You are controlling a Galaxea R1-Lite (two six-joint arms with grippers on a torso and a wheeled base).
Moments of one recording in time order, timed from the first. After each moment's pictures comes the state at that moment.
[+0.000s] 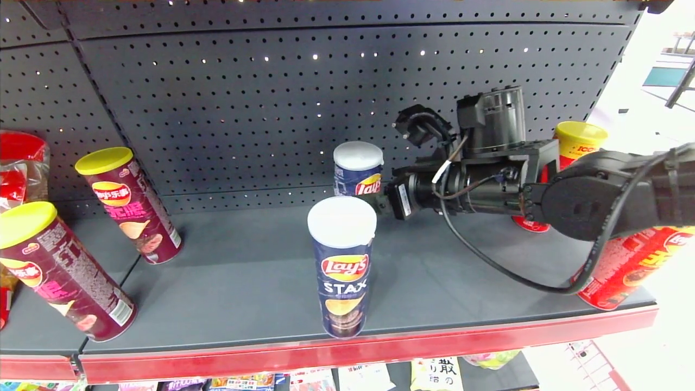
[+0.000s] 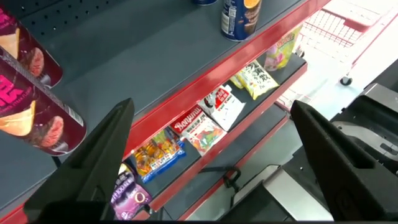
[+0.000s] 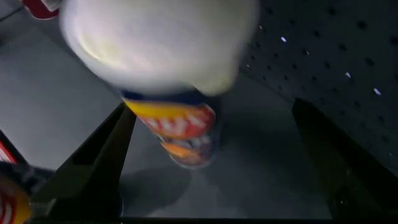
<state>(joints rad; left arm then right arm) -0.37 0.35 -0.49 0.43 -0.24 0.16 0.63 1.87 -1.31 -0.18 0.10 -0.13</state>
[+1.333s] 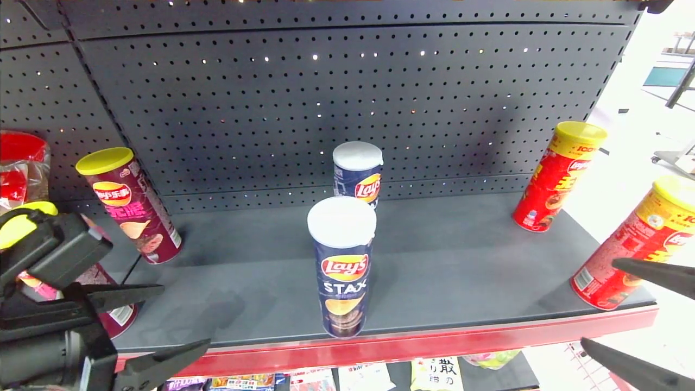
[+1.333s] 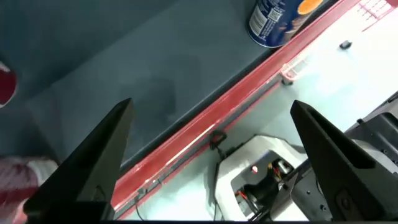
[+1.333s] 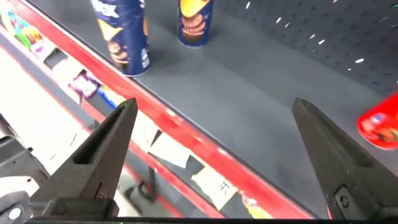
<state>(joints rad) -0.39 1.09 -0.63 0.14 -0.23 0.12 0.57 0.83 -0.44 -0.17 0.10 -0.22</state>
